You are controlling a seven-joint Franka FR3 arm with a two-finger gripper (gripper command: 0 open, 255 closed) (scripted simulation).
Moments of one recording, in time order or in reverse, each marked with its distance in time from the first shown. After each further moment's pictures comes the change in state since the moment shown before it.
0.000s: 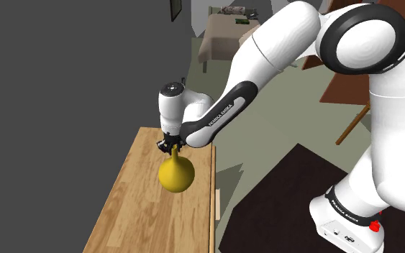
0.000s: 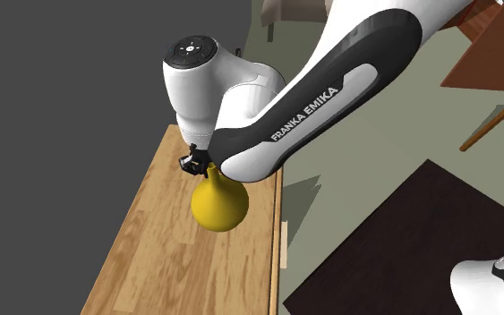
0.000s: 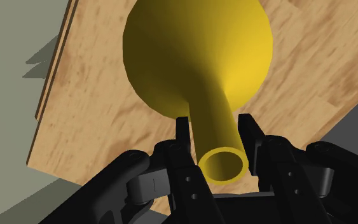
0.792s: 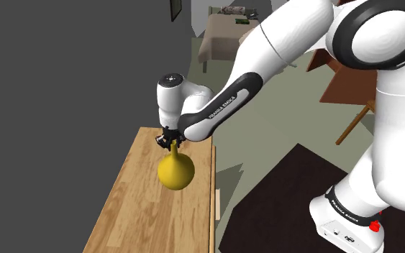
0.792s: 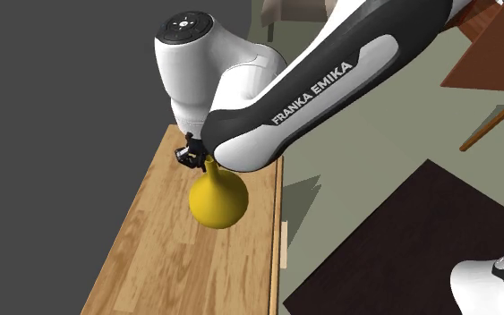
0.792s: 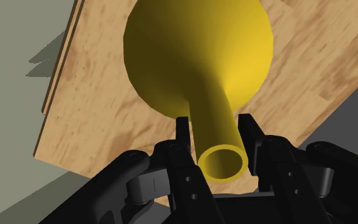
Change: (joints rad) arm -0.018 -0.056 0.027 -0.003 0.035 -0.054 -0.028
